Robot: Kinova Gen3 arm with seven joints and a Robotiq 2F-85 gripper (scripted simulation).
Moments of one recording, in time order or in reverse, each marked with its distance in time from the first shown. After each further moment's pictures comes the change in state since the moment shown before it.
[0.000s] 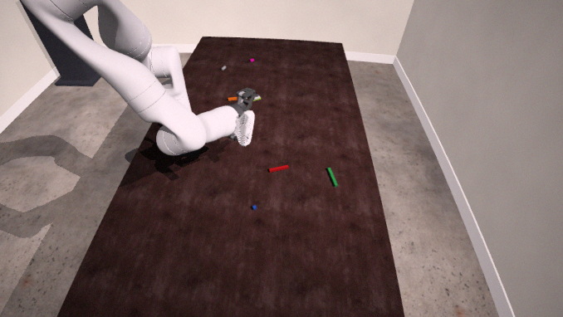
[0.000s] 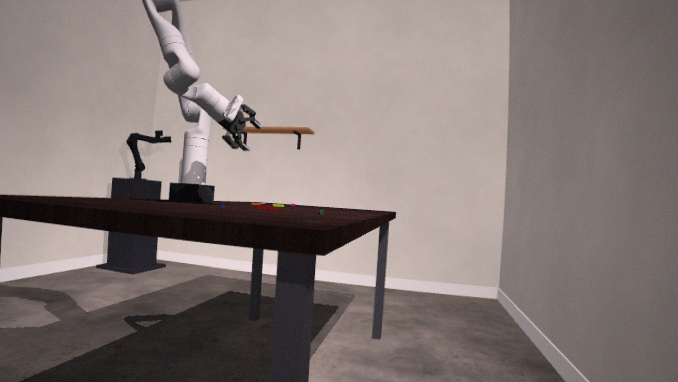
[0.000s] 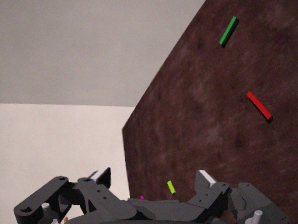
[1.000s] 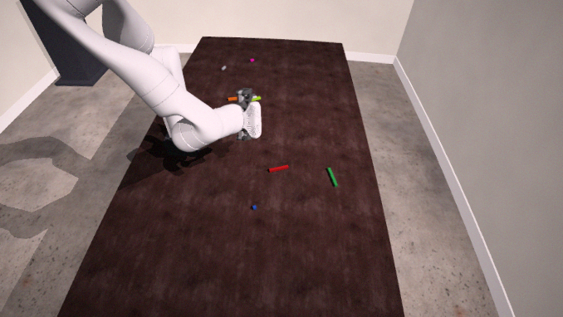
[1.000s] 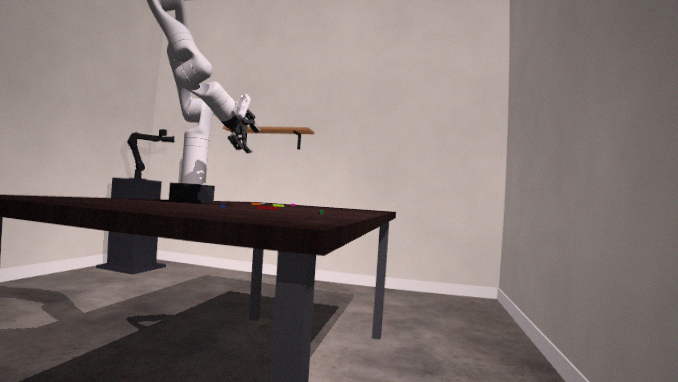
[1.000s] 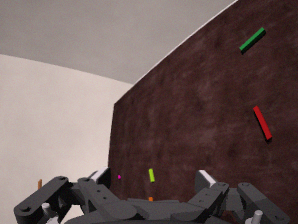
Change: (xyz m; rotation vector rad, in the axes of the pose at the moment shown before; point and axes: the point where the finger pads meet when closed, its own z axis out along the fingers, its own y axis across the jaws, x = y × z) arm -0.005 0.006 0.009 -0.071 -0.115 -0.245
